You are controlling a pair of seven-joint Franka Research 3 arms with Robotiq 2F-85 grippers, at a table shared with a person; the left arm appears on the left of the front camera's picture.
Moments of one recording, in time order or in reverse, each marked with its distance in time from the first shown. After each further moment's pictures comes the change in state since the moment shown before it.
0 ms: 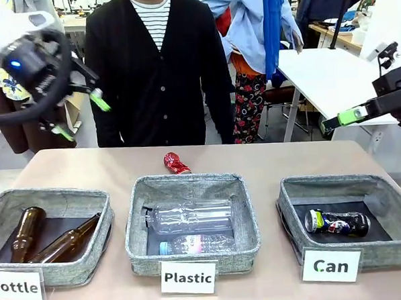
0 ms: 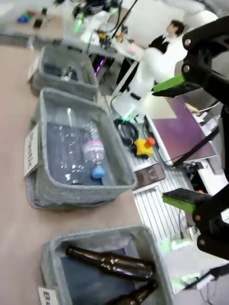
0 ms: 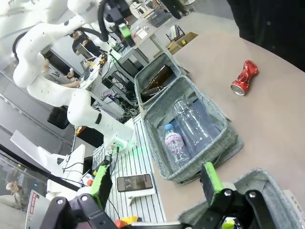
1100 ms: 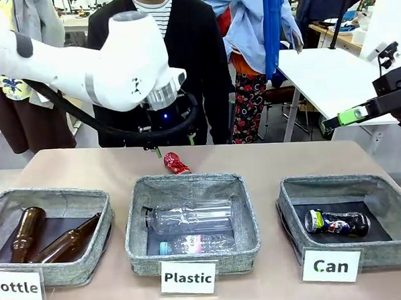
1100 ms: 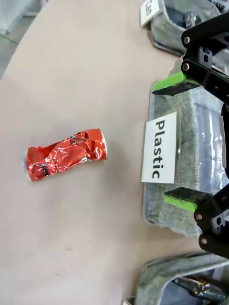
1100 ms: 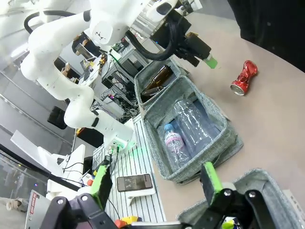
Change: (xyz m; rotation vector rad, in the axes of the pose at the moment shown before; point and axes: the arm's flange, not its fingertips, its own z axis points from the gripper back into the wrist) left arm 0.075 -0.117 -0.203 0.386 -0.479 0.055; right arm 0.000 0.000 0.000 -0.001 0.000 0.000
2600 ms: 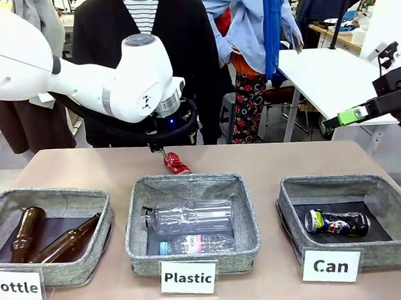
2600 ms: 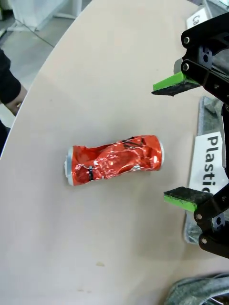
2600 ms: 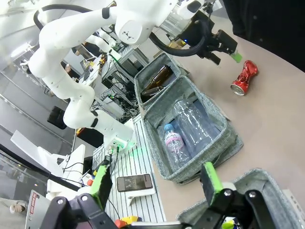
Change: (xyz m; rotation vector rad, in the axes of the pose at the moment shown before) left arm 0.046 -0.006 -0.052 -0.024 -0.065 0.155; right arm 0.000 0.000 0.000 0.000 0.000 0.000
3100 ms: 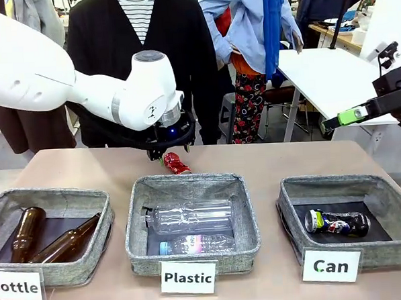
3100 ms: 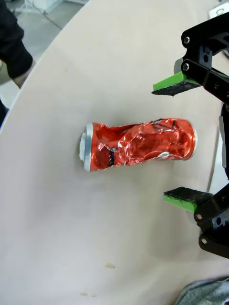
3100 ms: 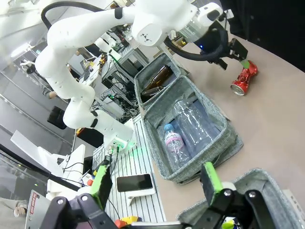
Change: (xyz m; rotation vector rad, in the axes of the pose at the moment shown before) left arm 0.014 0.004 -0.048 0.084 0.021 0.052; right arm 0.000 0.000 0.000 0.000 0.000 0.000
